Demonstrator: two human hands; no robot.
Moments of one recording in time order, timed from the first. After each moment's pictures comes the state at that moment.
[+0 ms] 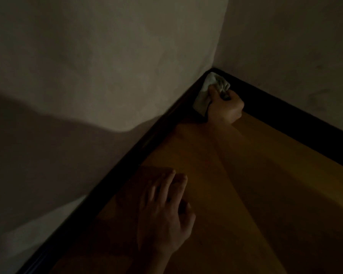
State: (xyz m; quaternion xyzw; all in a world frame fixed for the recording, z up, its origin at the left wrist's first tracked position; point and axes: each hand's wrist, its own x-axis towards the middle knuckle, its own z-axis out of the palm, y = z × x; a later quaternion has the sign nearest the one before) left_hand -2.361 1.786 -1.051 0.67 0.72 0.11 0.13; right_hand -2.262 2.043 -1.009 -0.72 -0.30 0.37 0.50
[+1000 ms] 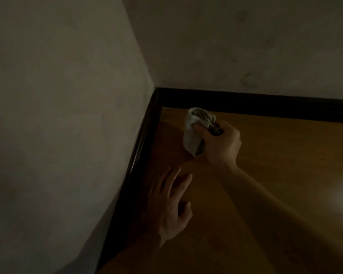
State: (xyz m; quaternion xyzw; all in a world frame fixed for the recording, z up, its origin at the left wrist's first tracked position) left_hand -2.394 1.870 -1.040 0.85 0.48 0.05 0.20; right_hand -2.201 1.947 -0.984 -0.75 -0.28 0.34 0.49
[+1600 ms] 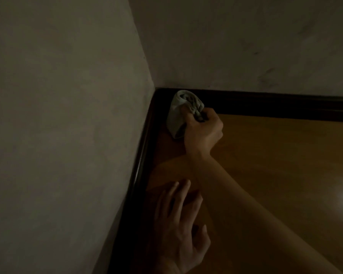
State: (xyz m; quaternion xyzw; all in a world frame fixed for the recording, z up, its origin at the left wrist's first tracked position) left_hand -2.394 1.878 -1.049 0.86 0.46 0.08 0.18; right_hand -2.256 2.033 -1.018 -0.76 -0.18 0.27 0.56
